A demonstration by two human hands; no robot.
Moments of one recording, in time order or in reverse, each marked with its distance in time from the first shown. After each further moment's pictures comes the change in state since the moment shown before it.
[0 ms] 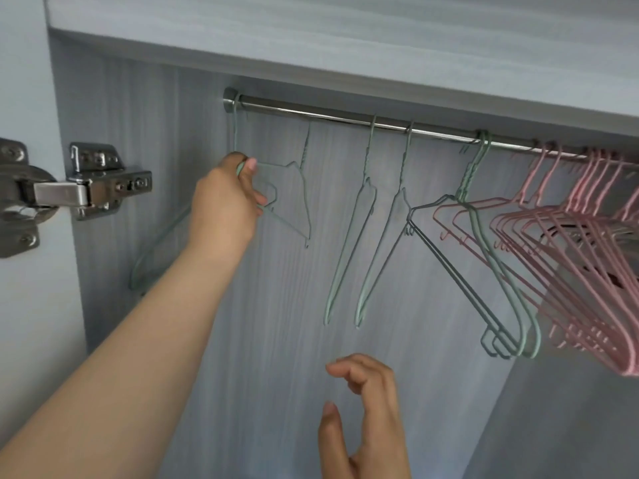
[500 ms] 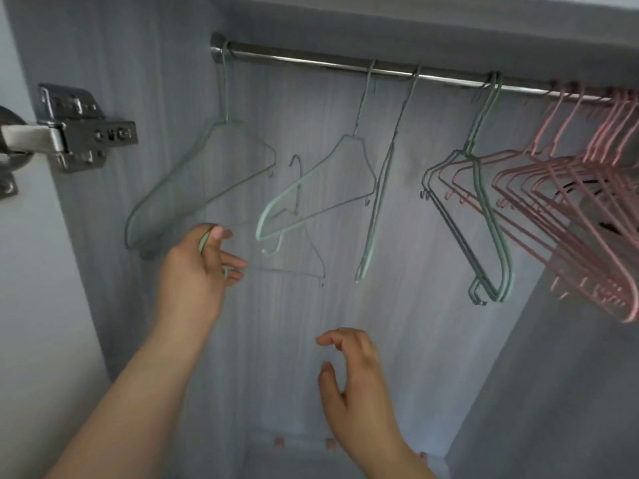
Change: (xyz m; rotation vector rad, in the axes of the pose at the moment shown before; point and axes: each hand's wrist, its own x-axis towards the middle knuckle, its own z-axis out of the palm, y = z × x) left_hand -0.105 -0.054 -0.034 -0.105 -0.064 -0.218; right_hand -0.028 0.048 0.015 0.004 -0.285 0.151
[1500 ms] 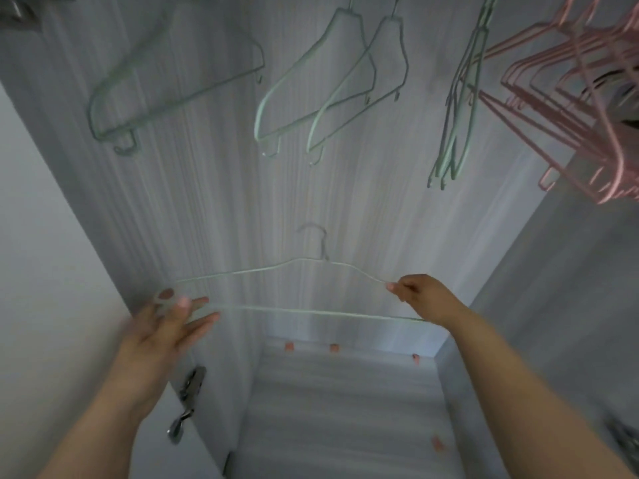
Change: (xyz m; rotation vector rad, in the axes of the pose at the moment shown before) left_hand -0.142 -0.077 -0.069 -0.338 -0.140 -0.551; right_hand -0.005 0.137 -0.083 -0.293 -0.563 0.573
